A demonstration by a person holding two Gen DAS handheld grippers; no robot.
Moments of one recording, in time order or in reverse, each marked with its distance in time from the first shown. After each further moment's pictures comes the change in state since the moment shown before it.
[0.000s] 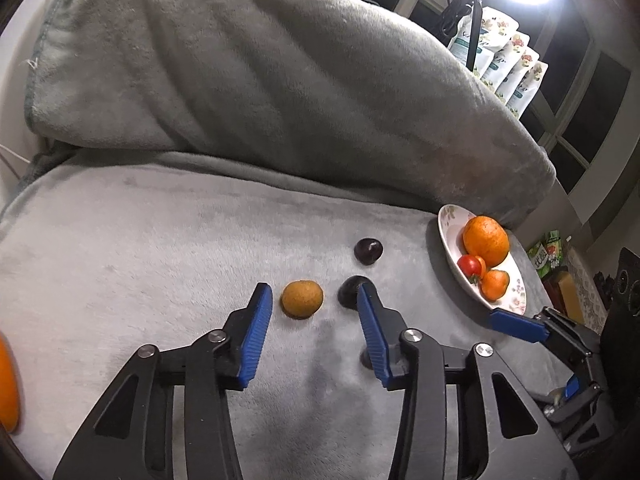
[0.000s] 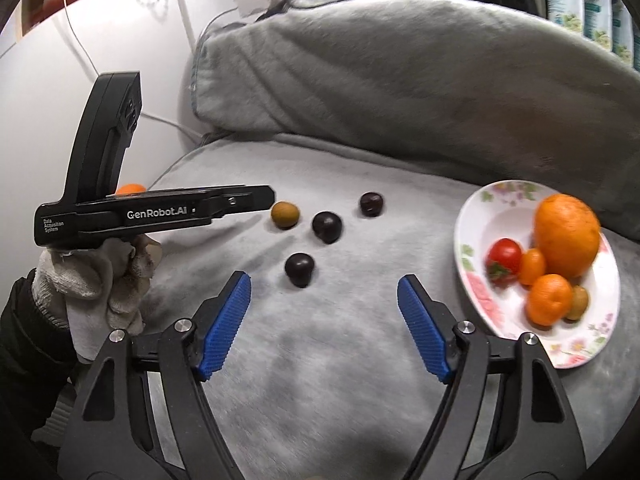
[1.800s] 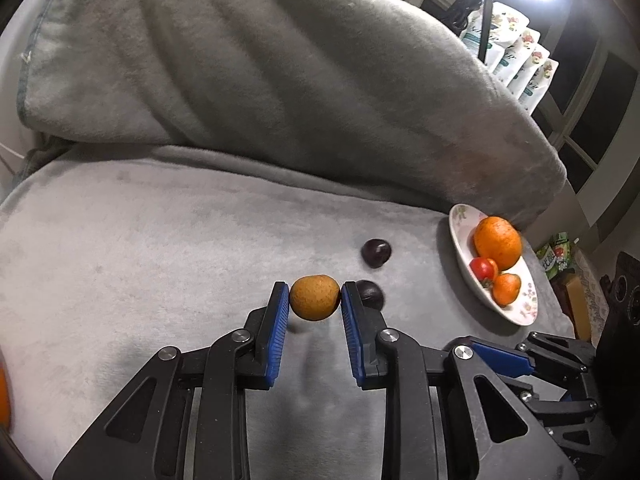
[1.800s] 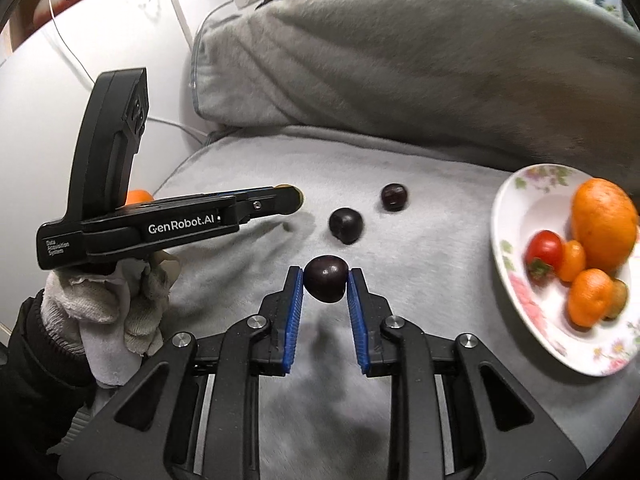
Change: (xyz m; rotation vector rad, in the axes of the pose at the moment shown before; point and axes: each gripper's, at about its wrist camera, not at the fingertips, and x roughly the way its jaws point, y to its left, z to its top) left arm 0.007 0.002 0.002 -0.009 0.005 0.018; right arm 0.018 -0.008 -0.002 0.054 0.001 0.051
